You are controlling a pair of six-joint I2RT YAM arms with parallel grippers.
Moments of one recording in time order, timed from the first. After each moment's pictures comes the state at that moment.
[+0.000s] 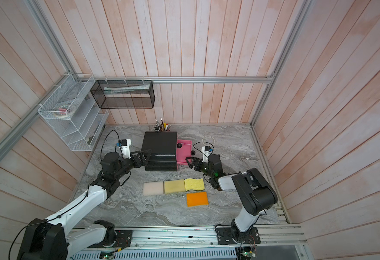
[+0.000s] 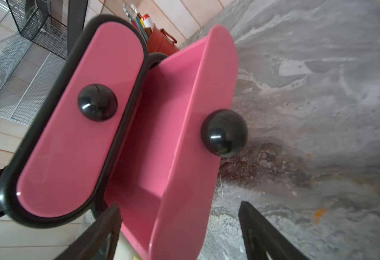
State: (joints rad) left arm -0.27 1.13 0.59 0.32 0.31 -0.51; right arm 0.43 1.71 0.56 0.82 -0.42 0.79
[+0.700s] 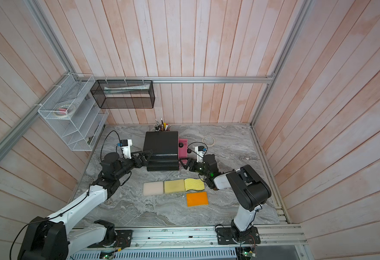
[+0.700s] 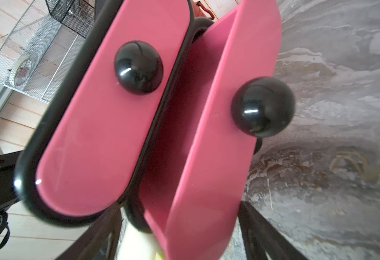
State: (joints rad) left arm -0.27 1.14 0.58 0.37 0.37 -0.52; right arm 0.48 1.71 0.57 0.88 -0.45 0.80
